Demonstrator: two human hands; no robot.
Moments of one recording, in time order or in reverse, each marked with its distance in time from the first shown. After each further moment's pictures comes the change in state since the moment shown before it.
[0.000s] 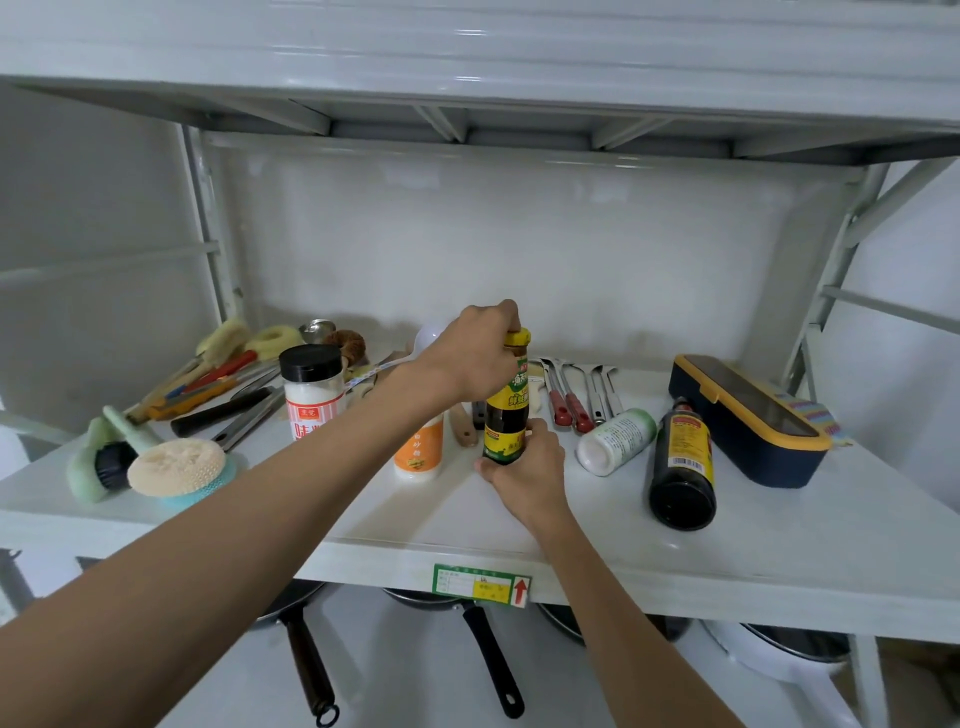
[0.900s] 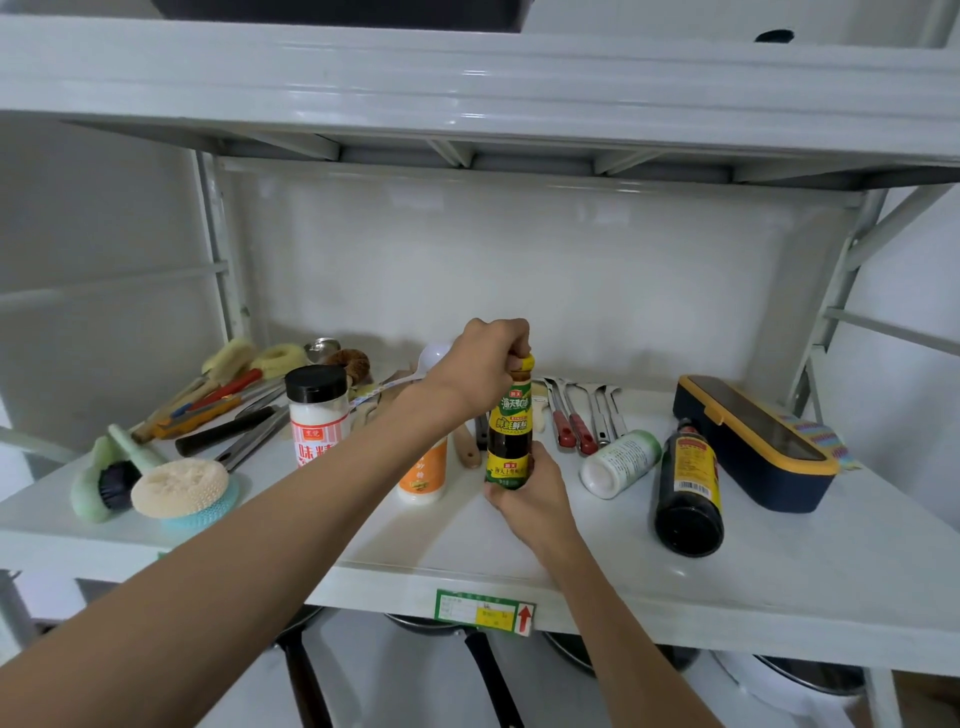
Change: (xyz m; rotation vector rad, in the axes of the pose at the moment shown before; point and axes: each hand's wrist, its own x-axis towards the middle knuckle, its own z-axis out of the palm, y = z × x) left_hand 0.013 -0.007 0.008 -0.154 0.078 0.093; right_hand -0.007 -0.003 -0.012 0.265 -0.125 -0.049
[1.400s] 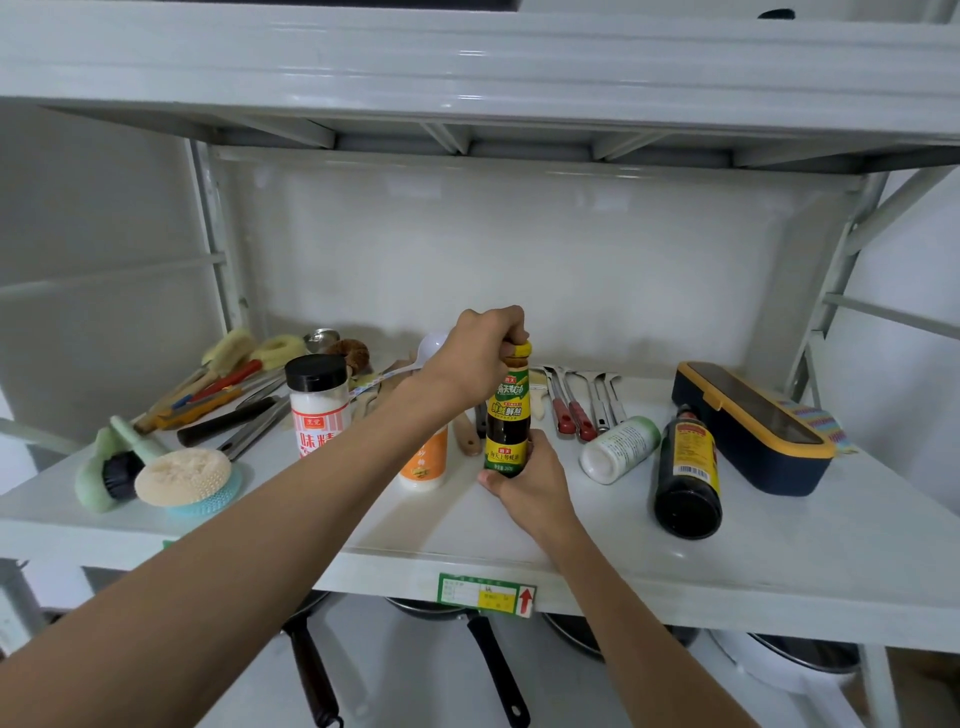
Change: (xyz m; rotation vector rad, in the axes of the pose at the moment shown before) left_hand 0.003 -0.016 0.008 0.022 0.048 0.035; right_hand -0.005 -0.006 0.000 -0.038 0.016 0.015
